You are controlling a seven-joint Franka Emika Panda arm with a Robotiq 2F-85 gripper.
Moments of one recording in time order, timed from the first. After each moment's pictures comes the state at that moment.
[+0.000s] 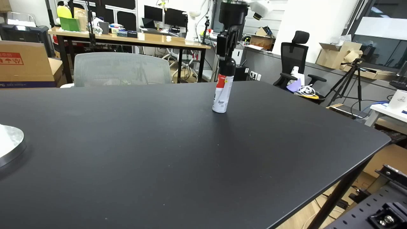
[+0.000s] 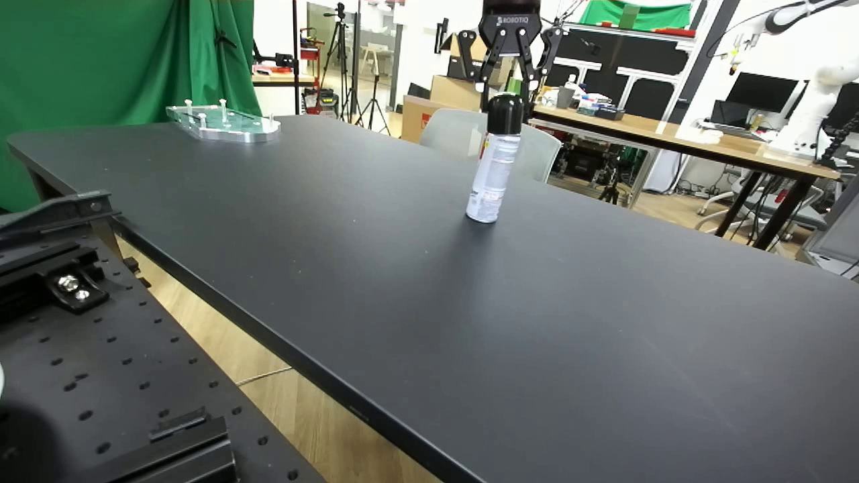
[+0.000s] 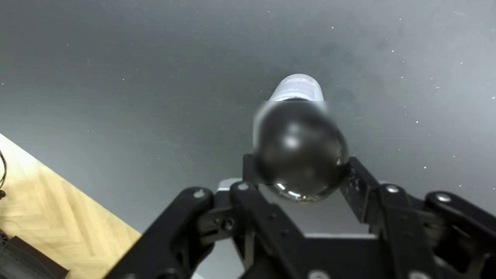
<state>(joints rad) -0.01 0.24 -0.01 -2.14 -0.20 2.52 -0.58</state>
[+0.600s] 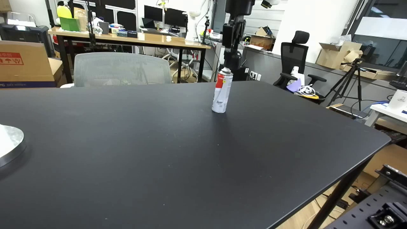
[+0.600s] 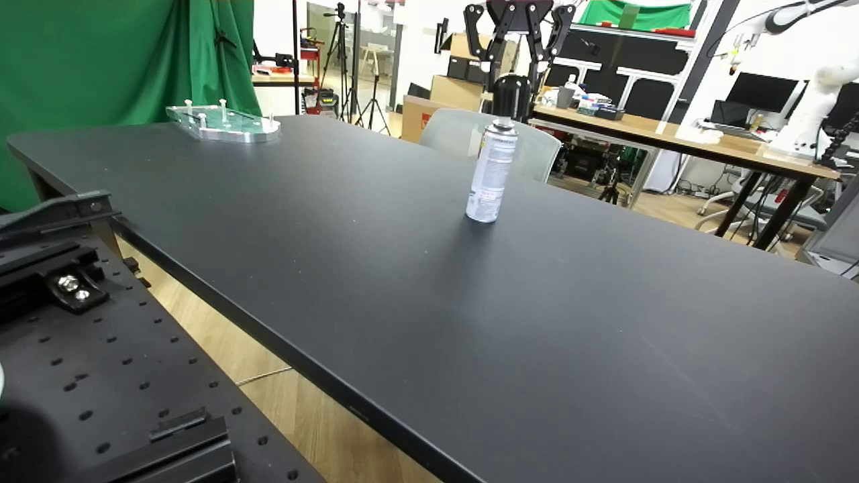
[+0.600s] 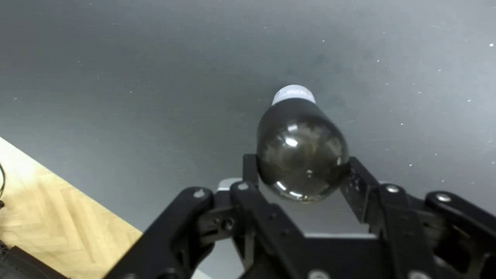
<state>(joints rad) -0.03 0.18 0.00 -2.14 -0.15 2.43 -0.62</state>
